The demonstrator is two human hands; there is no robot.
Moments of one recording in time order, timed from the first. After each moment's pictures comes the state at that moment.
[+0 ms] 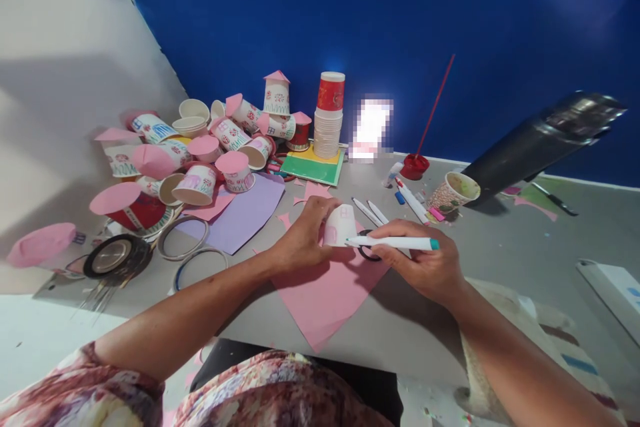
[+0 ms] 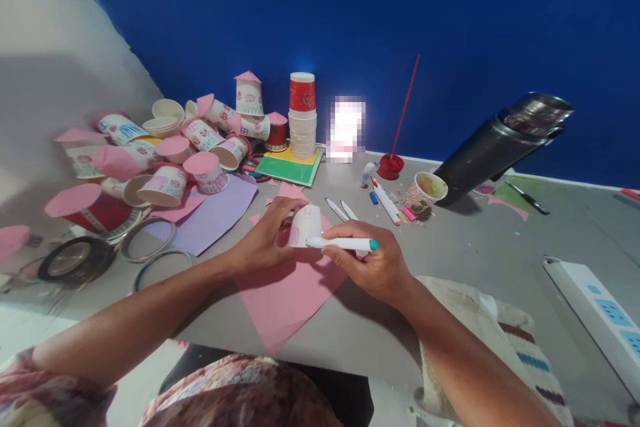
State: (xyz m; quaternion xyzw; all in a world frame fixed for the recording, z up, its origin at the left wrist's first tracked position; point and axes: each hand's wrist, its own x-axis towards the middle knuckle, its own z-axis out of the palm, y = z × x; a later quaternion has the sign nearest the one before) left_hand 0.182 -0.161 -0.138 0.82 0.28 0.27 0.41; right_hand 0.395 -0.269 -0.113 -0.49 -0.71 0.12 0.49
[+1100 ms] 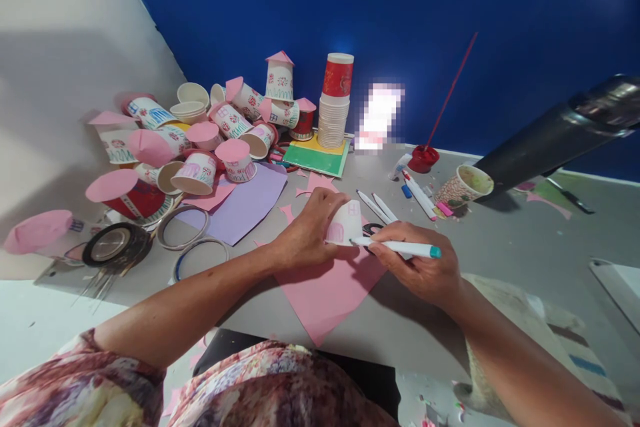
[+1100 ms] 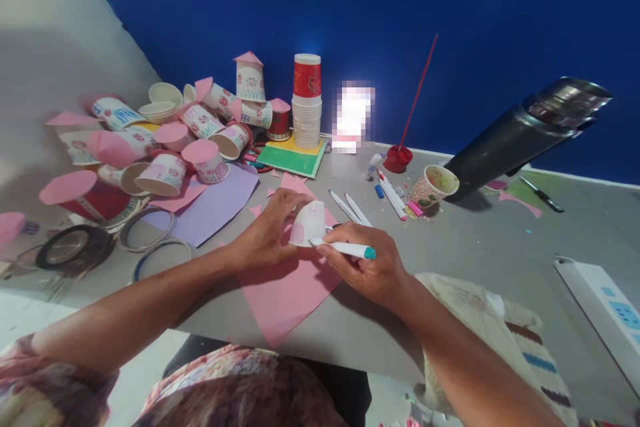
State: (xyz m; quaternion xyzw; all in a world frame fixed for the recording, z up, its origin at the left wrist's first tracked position) left_hand 0.184 -0.165 -0.133 0.86 0.27 0.25 0.36; right_hand 0.388 -0.268 -0.118 -0.45 -0.78 0.03 0.44
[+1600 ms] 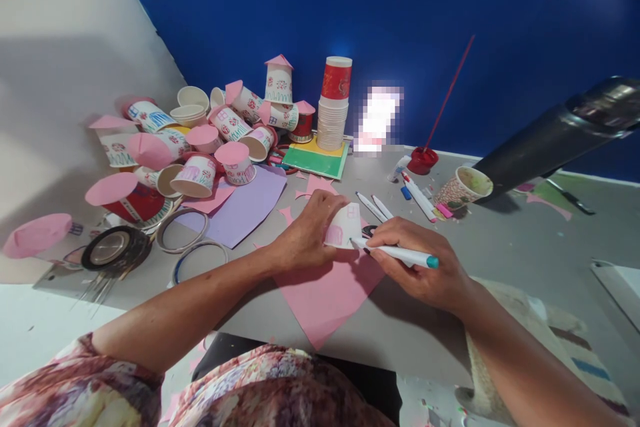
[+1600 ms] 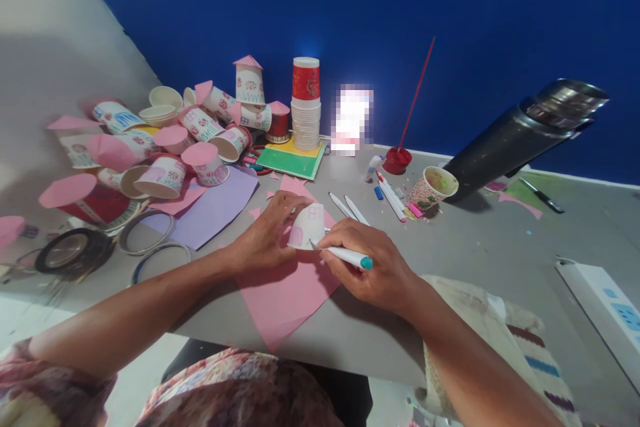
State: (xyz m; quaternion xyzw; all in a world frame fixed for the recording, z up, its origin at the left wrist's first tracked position) left_hand 0.184 -0.164 -0.132 0.87 0.26 0.25 0.35; right_hand 0.394 -0.267 -0.109 -0.42 -0.80 0.09 0.41
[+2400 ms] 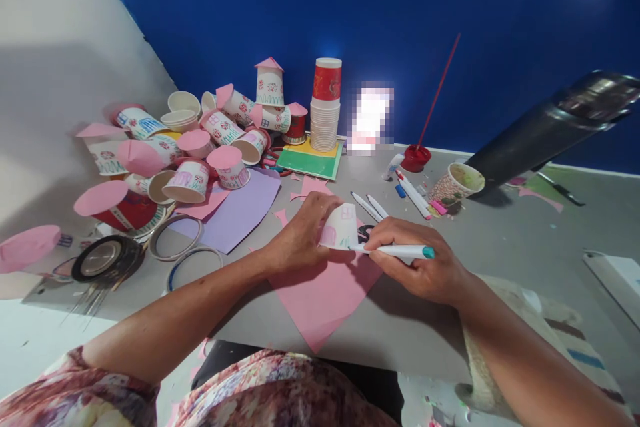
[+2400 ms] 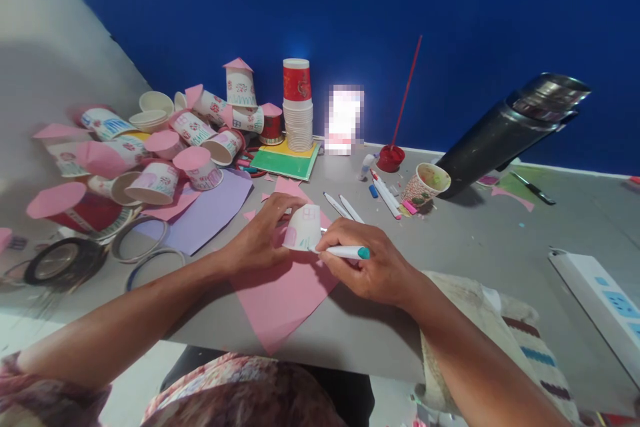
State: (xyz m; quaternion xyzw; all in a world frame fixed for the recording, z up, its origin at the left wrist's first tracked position) left_hand 0.182 -0.160 -0.136 0.86 0.25 0.27 0.35; right_hand 0.399 -0.265 -0.109 -0.42 -0.80 0.10 0.41
